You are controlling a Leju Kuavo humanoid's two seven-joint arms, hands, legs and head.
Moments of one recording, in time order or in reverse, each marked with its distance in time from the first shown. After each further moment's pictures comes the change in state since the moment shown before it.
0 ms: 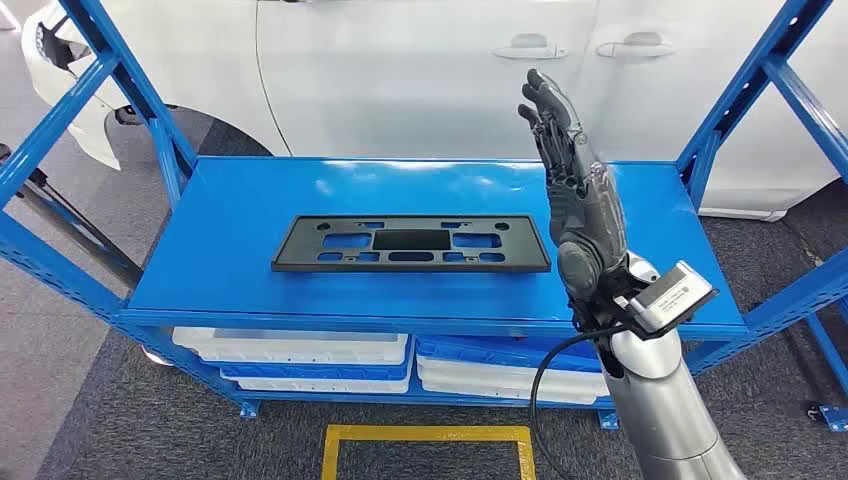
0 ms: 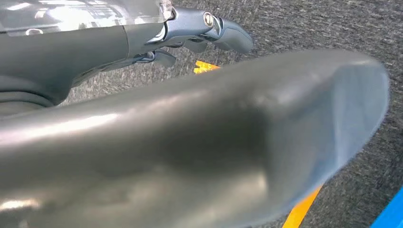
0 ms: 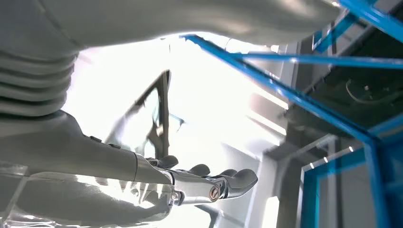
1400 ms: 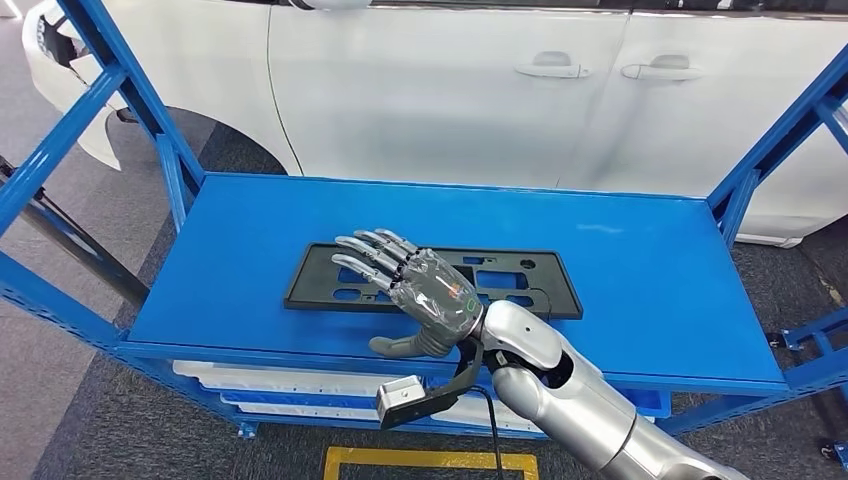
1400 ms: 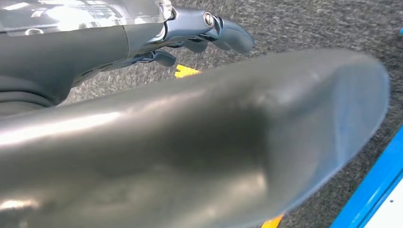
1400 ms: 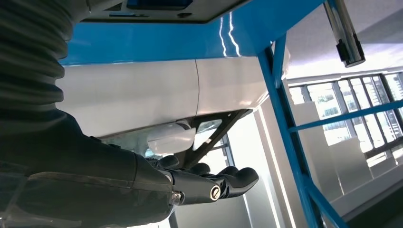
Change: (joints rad) left arm -0.003 -0.006 0.033 0.002 -0.056 0.020 0.005; right arm -0.094 -0.026 0.501 0.343 0.767 -0.270 0.067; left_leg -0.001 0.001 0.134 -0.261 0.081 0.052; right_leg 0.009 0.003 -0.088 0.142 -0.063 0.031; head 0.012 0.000
